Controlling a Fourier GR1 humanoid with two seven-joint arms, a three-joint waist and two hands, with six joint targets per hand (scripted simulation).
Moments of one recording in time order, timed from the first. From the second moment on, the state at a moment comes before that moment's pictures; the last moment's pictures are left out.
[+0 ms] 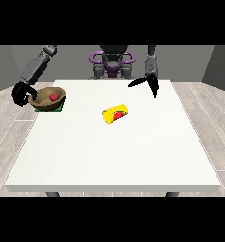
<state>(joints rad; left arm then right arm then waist) -0.52 0.09 0.02 -1.52 -0.32 0.21 -0.22 -0.69 -0.79 -0.46 -0.36 -0.28 0.36 -0.25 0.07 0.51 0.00</state>
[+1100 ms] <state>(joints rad) -0.44 0.09 0.00 -1.66 -0.29 0.17 -0.15 -0.69 -0.85 -0.43 -0.29 -0.24 0.34 -0.19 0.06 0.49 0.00</state>
